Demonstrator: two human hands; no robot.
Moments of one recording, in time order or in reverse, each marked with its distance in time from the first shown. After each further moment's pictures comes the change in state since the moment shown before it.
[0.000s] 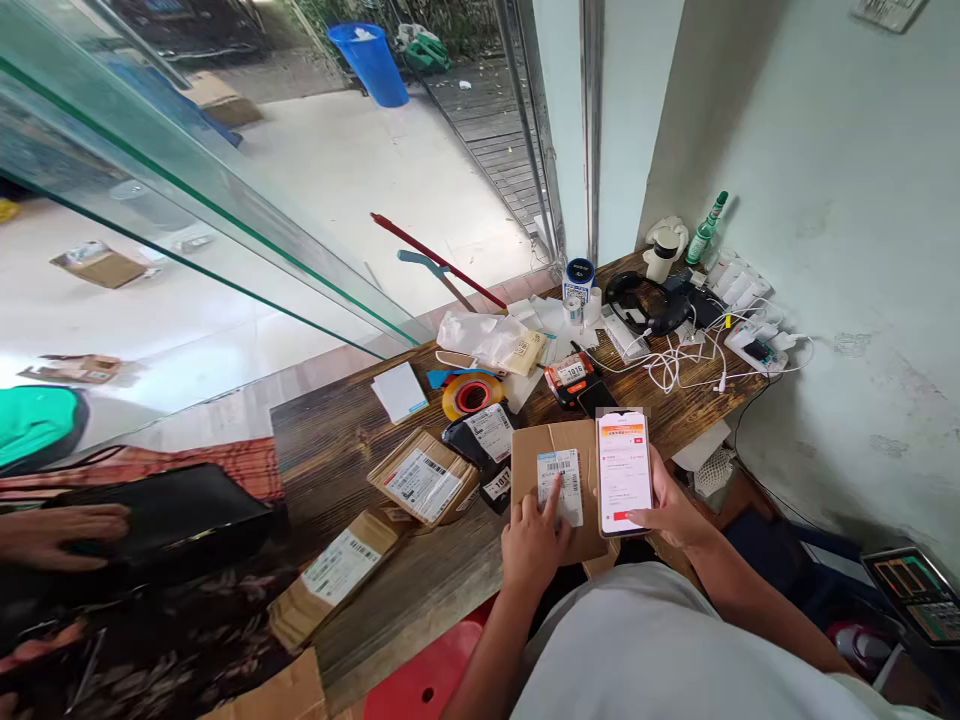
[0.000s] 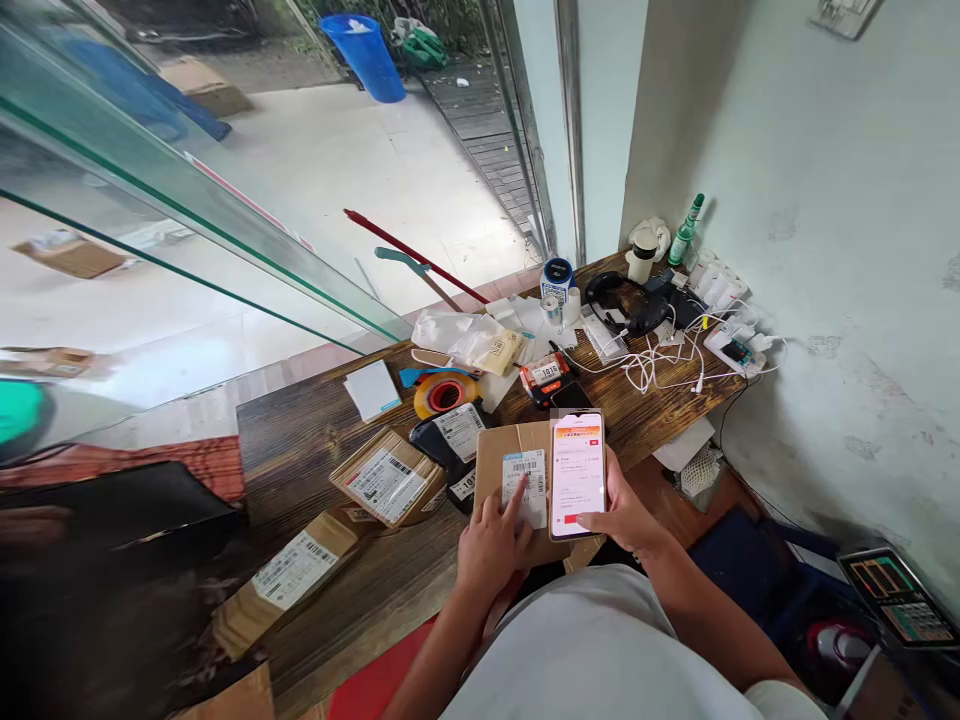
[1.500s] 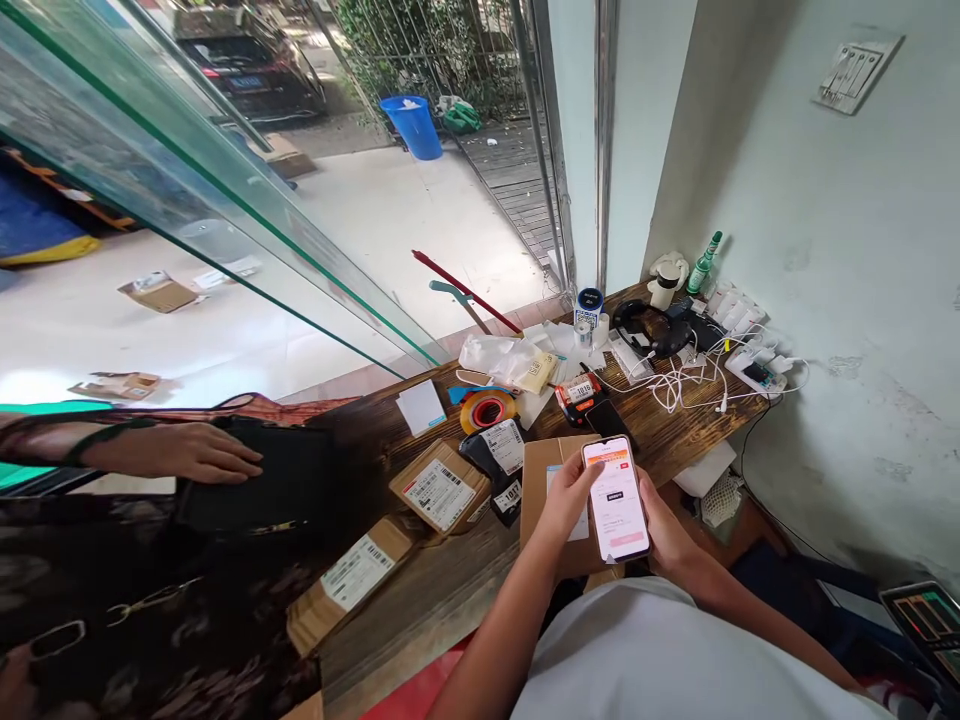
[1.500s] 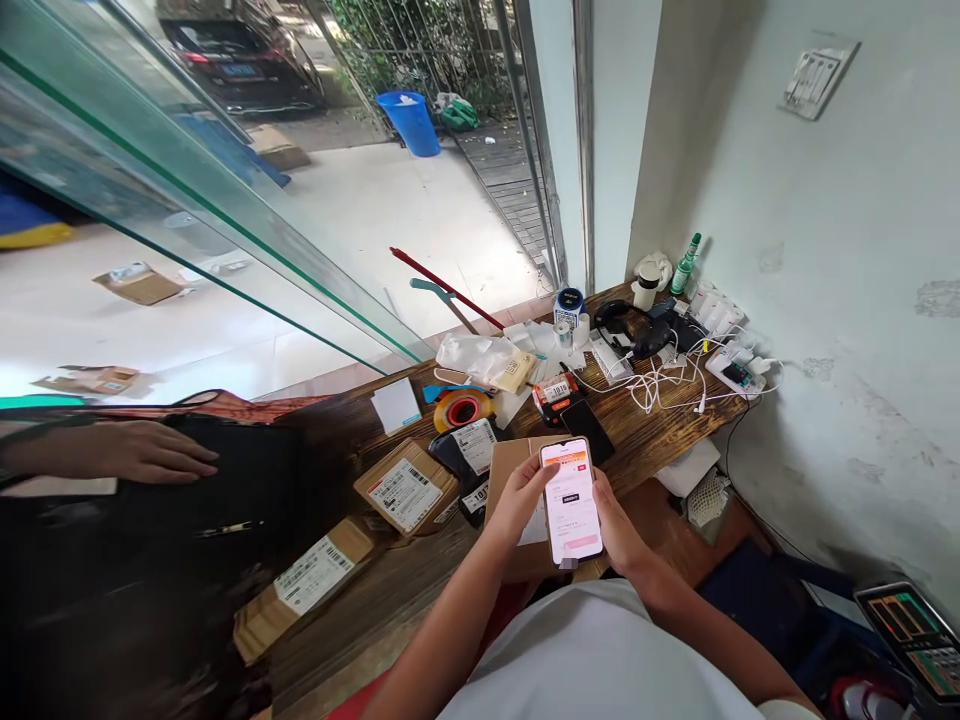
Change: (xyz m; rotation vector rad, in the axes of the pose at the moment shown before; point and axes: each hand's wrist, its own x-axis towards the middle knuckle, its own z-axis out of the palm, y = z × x) left_hand 0.048 0.054 -0.093 -1.617 -0.115 -0.114; right_hand 0.011 0.035 0.023 -0.020 0.252 -0.114
